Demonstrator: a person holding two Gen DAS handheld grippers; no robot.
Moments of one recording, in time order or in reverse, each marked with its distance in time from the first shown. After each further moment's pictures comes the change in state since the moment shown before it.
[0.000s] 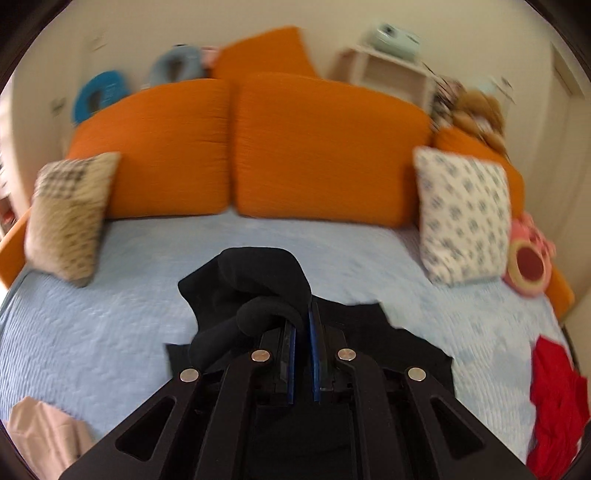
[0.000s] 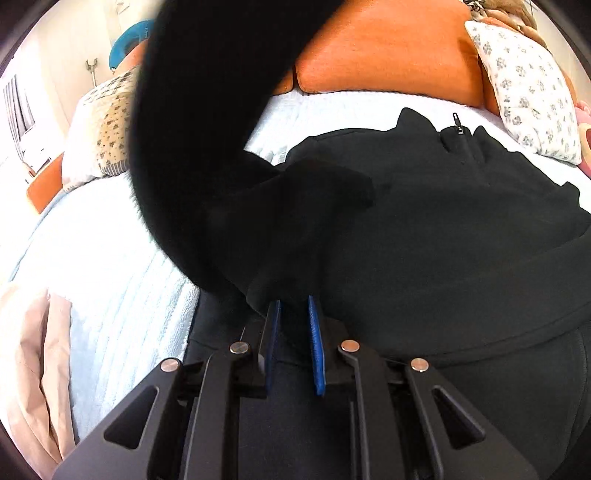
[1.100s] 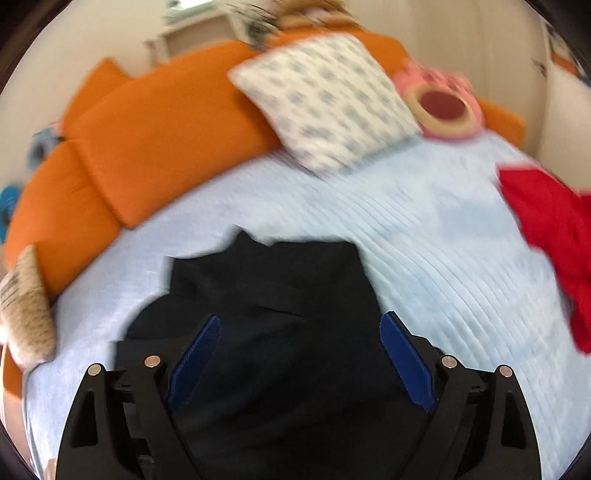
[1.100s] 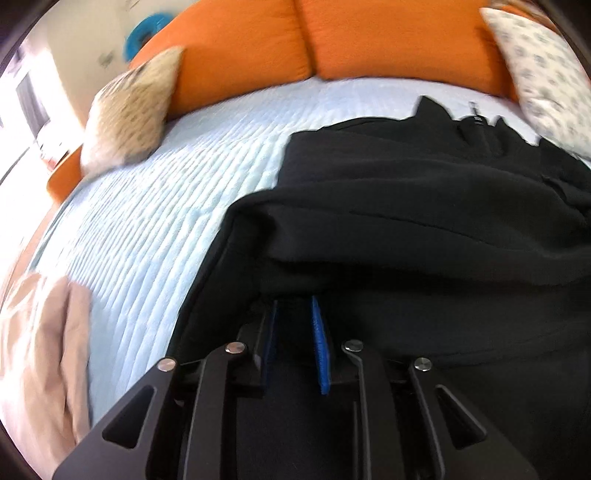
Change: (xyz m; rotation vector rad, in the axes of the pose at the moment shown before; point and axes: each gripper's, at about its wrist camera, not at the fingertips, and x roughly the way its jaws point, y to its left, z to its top) left arm 0.003 -0.178 -0.128 0.485 0.072 -0.037; right arm -0.010 -0.012 0.008 -0.068 0.105 0.135
